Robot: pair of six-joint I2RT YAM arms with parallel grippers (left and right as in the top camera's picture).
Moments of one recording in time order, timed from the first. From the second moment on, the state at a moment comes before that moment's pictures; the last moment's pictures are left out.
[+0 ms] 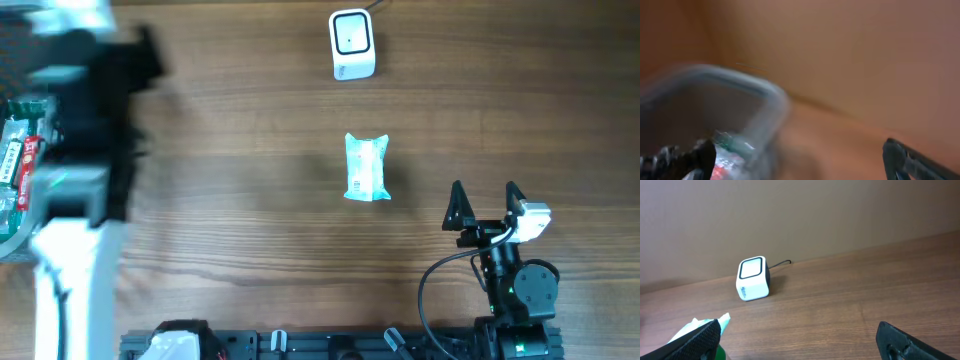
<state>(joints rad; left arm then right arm) 0.05 1.21 1.43 -0.49 -0.41 -0.08 0.07 0.04 0.01 0.00 0.01 0.24</state>
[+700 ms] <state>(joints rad) 0.83 1.60 1.44 -0.58 0.00 0.36 0.07 0.04 0.01 0.00 0.01 0.23</state>
